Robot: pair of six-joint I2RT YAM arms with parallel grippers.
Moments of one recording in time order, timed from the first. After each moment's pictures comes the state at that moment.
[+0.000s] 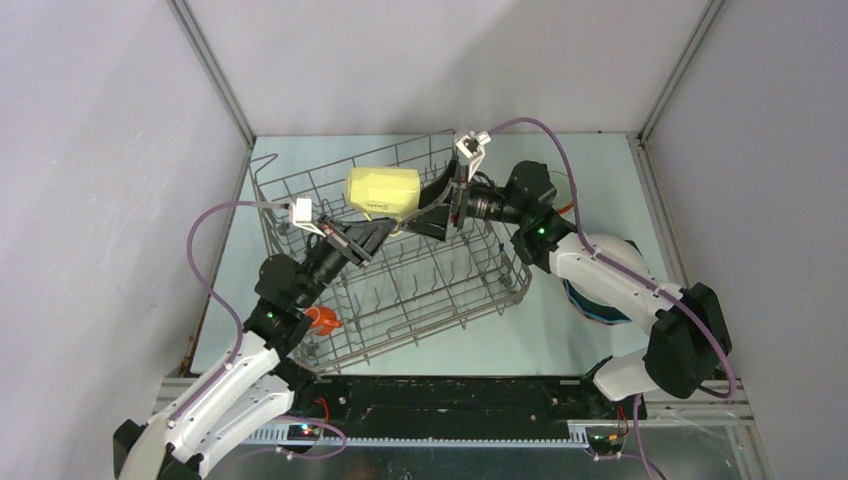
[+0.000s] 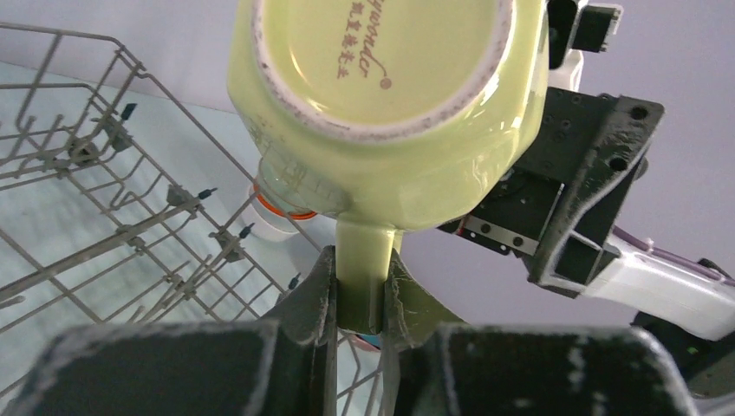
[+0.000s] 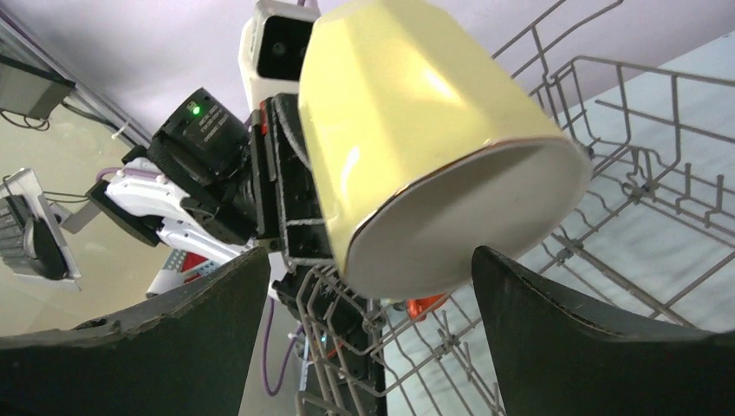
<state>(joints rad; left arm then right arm) -0.54 0.68 0.51 0.41 0.14 -0.81 0.67 1.43 1.11 0.50 -0.79 0.66</state>
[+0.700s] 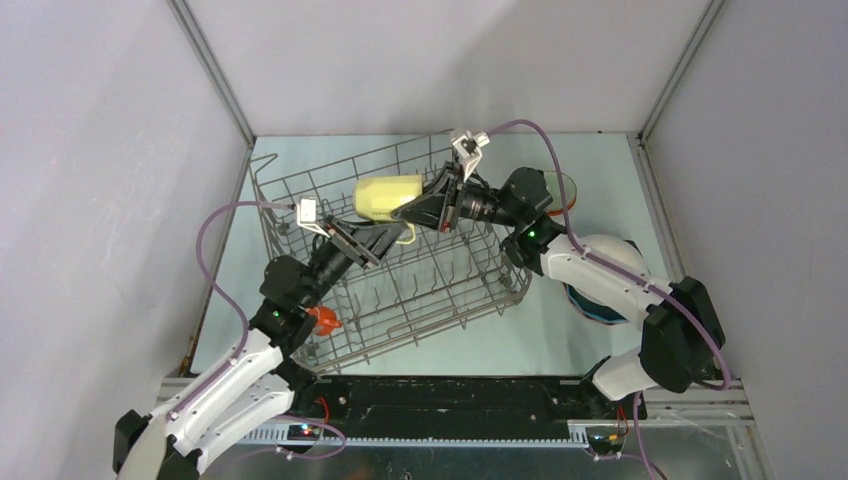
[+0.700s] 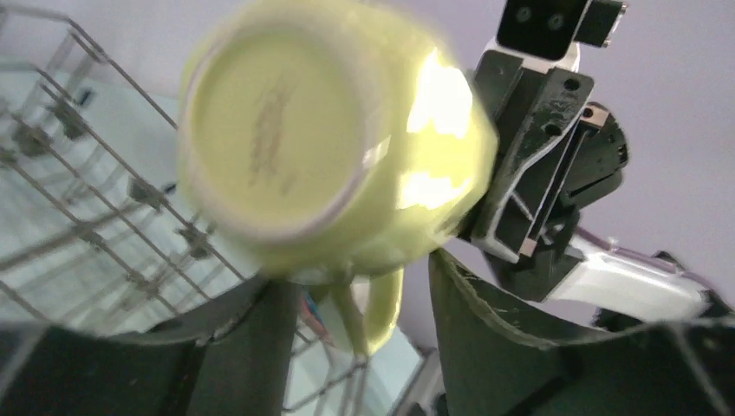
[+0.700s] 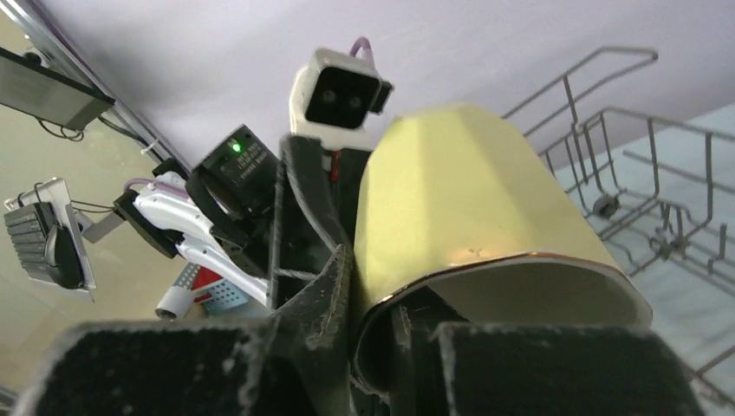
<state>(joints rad) -0.57 0.72 0.48 0.51 0.16 -0.88 0.71 1.47 1.10 0.72 -0.75 0.73</state>
